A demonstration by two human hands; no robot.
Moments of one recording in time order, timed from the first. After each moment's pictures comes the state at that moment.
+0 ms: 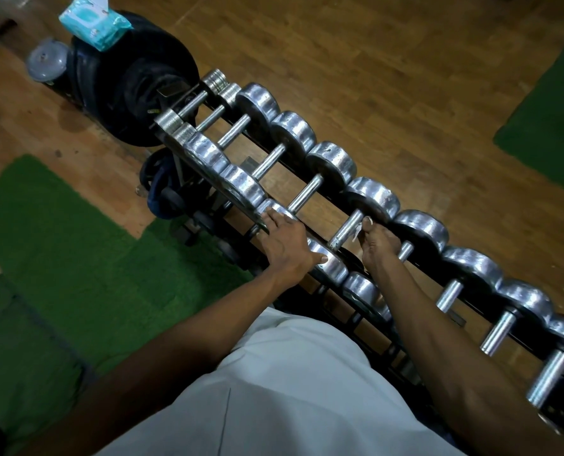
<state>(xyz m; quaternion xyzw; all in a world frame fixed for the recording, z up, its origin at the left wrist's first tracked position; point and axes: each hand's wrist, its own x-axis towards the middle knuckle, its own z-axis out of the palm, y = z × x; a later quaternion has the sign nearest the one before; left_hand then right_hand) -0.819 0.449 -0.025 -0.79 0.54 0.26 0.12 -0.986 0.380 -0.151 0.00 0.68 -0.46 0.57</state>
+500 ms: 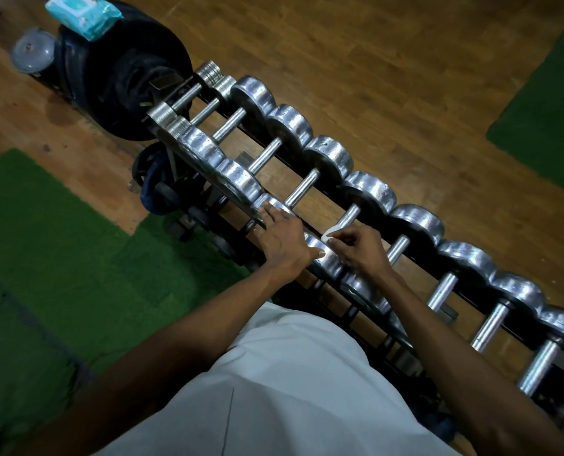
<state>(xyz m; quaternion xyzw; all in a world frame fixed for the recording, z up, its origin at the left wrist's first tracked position) -0.817 0.453 -0.027 -0.79 0.55 0.26 0.11 -1.000 0.422 -0.110 -0.68 0.56 -0.18 0.45</state>
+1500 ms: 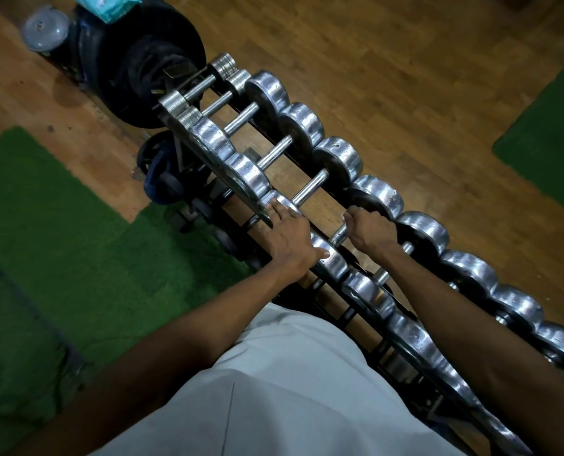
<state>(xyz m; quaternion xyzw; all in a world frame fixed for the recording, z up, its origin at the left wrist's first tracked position) -0.818 0.455 -0.023 -0.79 0.54 0.26 0.11 -0.988 0.368 -0.106 -0.78 0.59 0.07 0.19</state>
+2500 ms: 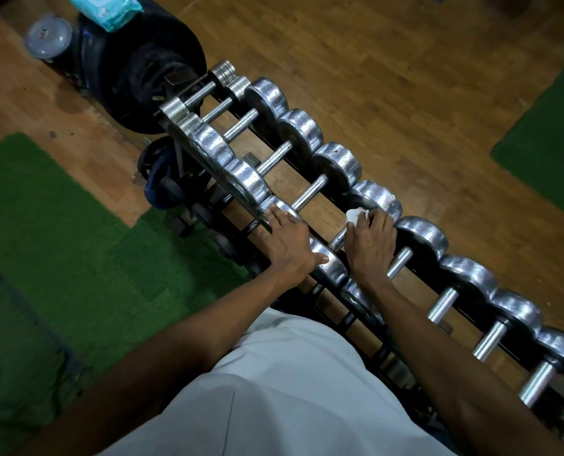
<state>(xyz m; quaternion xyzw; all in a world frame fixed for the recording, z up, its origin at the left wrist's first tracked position) -0.818 0.454 -0.023 -0.79 0.54 0.25 0.11 -0.979 0.410 -0.112 -0.75 0.66 -0.07 0.02</state>
